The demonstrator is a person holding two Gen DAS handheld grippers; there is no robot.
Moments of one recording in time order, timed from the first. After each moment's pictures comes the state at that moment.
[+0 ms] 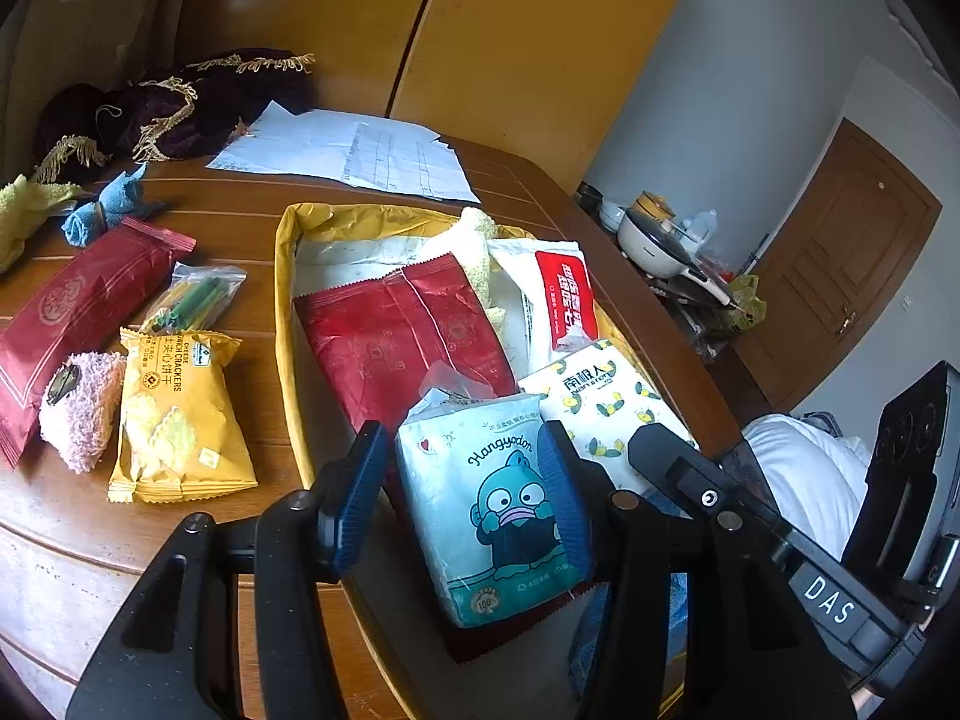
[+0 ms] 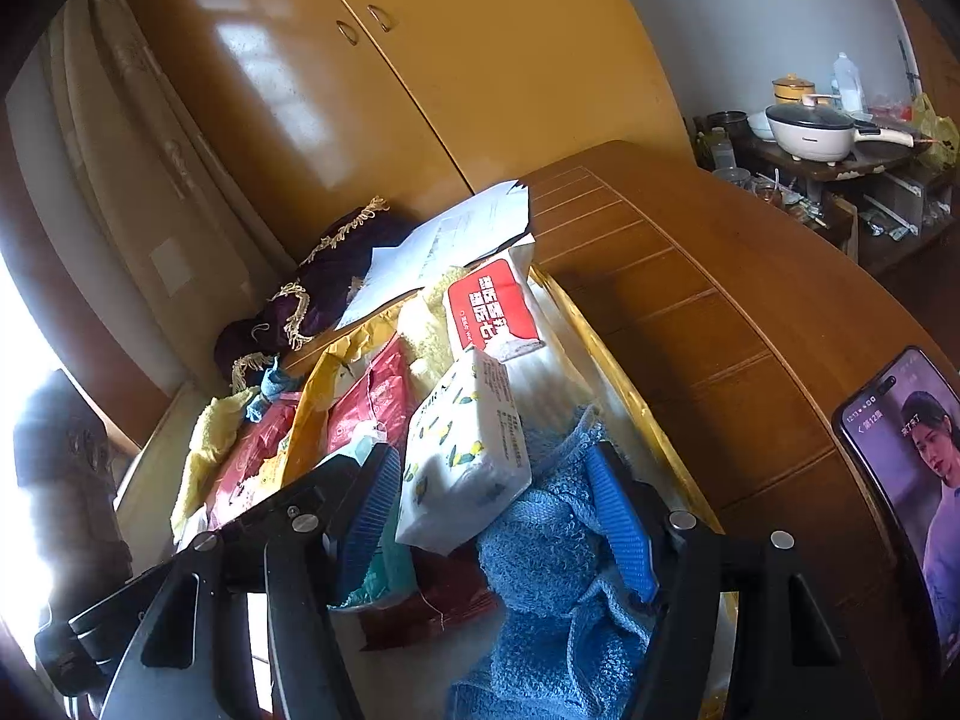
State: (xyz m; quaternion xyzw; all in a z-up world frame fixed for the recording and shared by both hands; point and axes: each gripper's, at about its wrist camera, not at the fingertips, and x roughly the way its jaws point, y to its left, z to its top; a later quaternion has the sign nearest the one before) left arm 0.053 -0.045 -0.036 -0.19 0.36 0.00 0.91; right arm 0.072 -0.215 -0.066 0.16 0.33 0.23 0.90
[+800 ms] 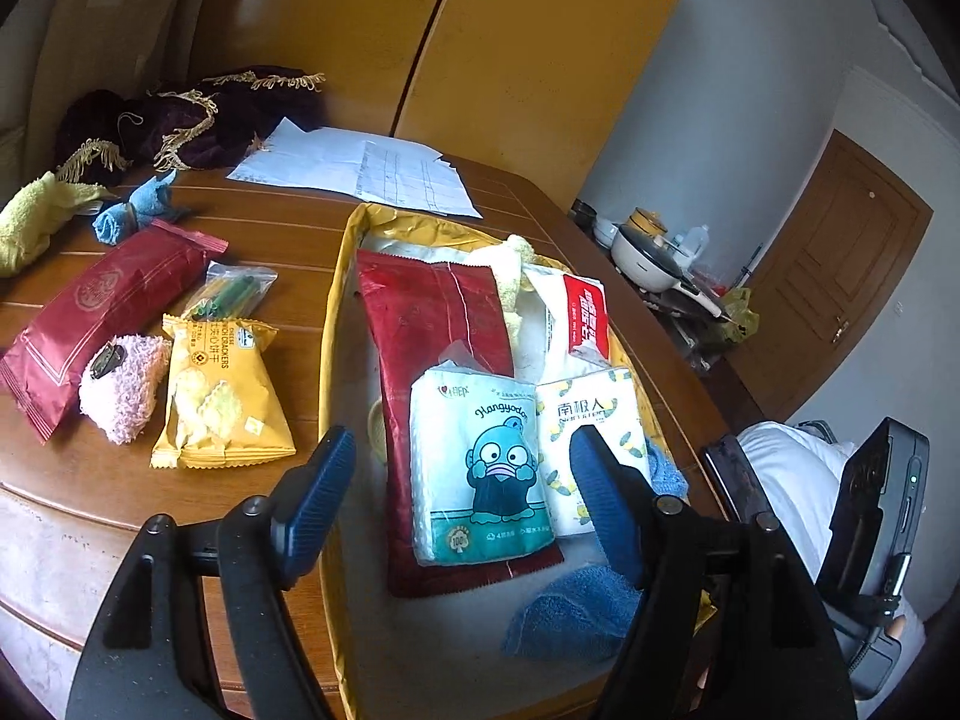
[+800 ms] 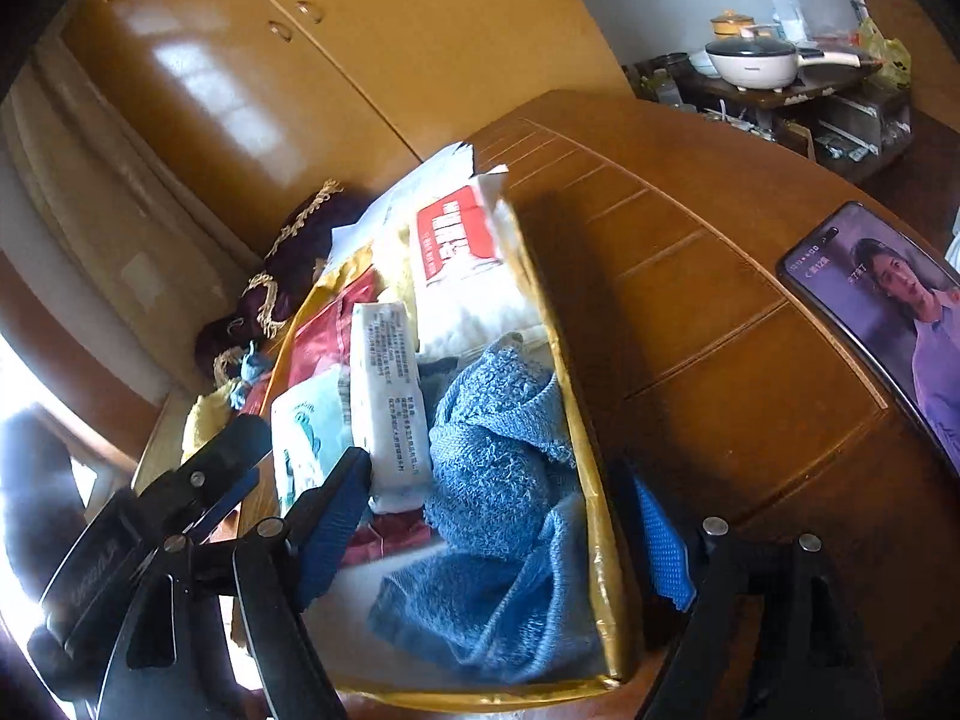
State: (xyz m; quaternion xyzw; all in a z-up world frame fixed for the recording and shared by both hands) left arm 0.022 -0.035 -0.036 -0.20 0.34 0.00 0.92; right arm 0.042 -0.229 -0.095 0.21 0.38 0.18 0.88
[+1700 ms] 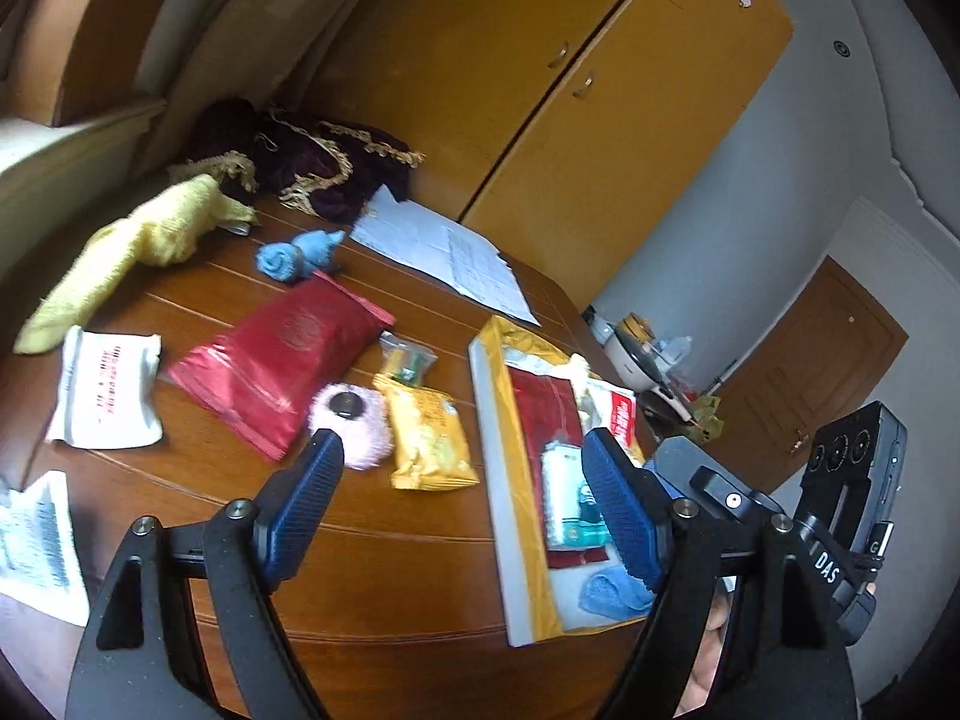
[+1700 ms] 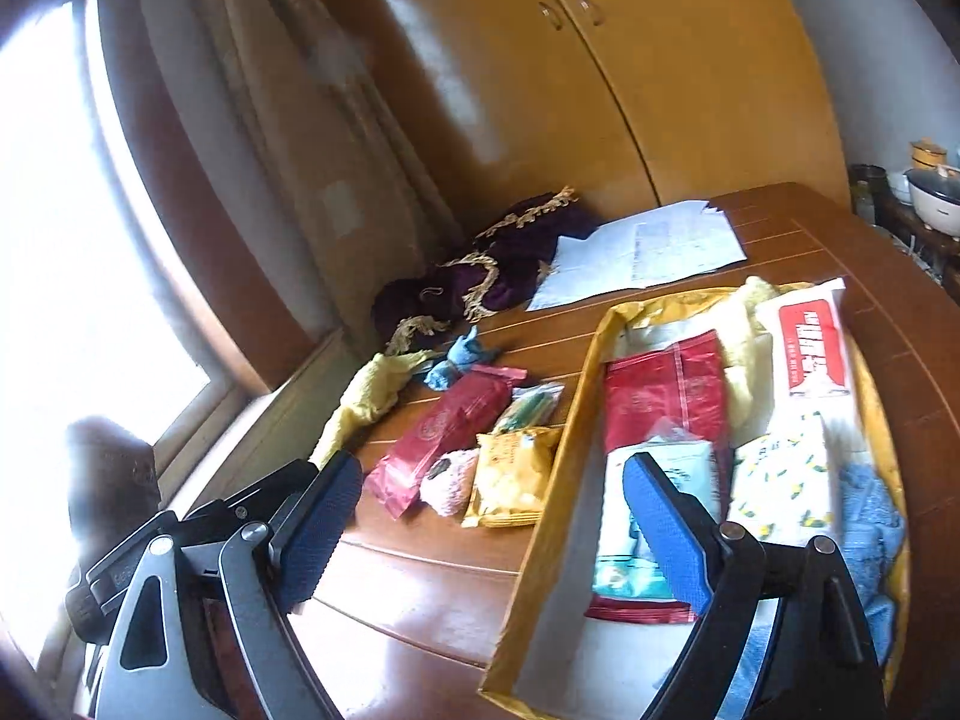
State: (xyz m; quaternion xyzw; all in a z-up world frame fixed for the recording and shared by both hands) left arm -0.074 0.098 -0.010 -0.30 0.25 0.03 0.92; right arm 0.016 -0.096 -0.018 0.10 0.29 0.38 0.87
